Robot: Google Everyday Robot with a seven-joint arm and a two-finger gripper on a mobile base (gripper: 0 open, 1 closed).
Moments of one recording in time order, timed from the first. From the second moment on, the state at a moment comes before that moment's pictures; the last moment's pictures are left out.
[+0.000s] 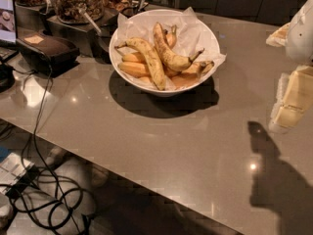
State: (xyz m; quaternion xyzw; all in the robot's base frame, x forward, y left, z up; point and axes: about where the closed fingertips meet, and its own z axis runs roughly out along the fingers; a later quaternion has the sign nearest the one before) arm 0.438 -0.217 0.976 -0.60 0.78 -0.03 0.16
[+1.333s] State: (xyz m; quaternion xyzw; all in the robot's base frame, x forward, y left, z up) arm 0.456 -0.188 0.971 -0.60 0.79 -0.07 0.11
